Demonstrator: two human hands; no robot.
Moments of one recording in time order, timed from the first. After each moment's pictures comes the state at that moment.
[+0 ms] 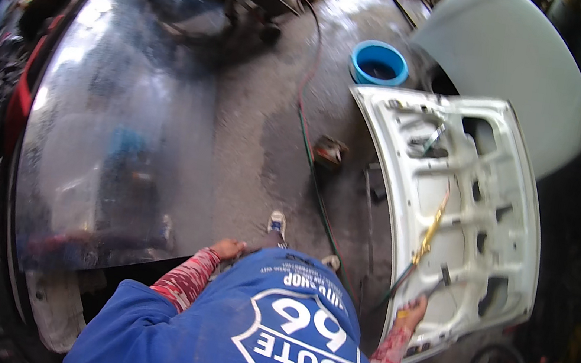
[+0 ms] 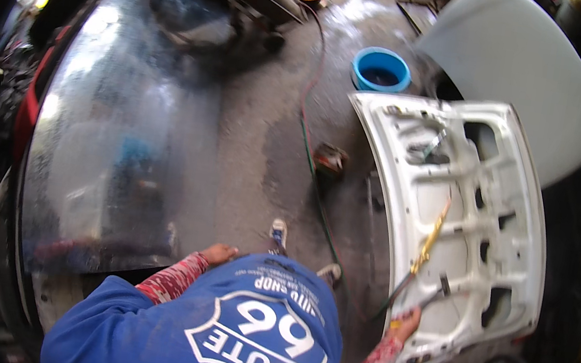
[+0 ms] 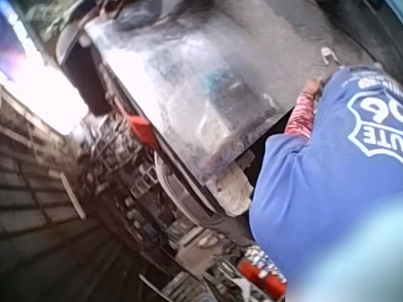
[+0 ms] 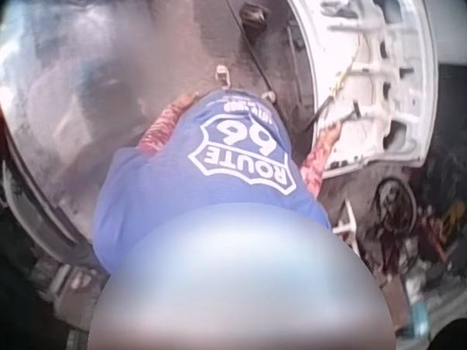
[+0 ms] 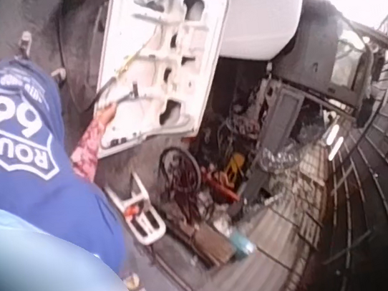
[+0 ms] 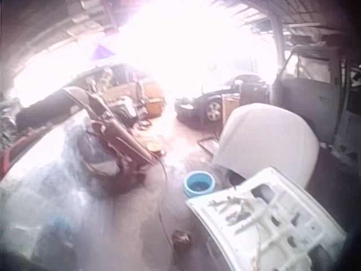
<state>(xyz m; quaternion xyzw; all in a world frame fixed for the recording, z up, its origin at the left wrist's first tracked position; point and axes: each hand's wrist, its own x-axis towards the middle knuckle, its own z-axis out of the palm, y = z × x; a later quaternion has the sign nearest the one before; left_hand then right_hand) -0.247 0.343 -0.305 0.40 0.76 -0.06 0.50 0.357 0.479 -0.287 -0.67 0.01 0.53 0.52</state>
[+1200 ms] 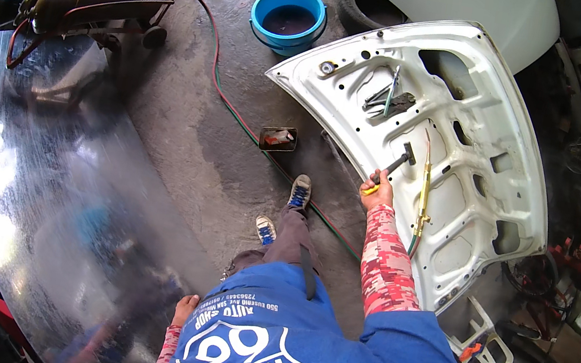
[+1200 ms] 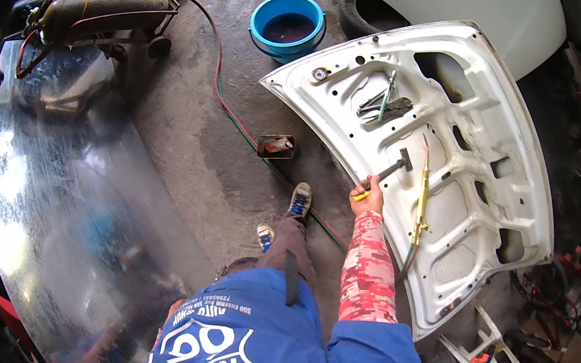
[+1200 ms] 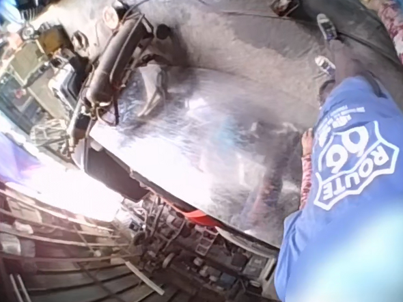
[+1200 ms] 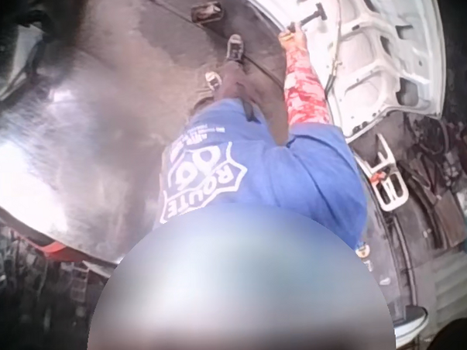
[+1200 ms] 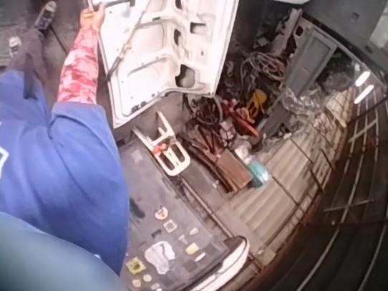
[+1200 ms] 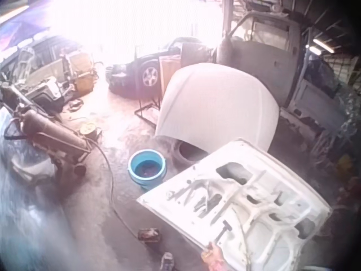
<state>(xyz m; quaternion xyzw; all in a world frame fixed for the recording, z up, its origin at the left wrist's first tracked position) -0.397 0.407 -0.228 0.27 0.84 -0.03 0.47 0.135 0.798 -0.384 -0.51 0.24 0.62 0.55</state>
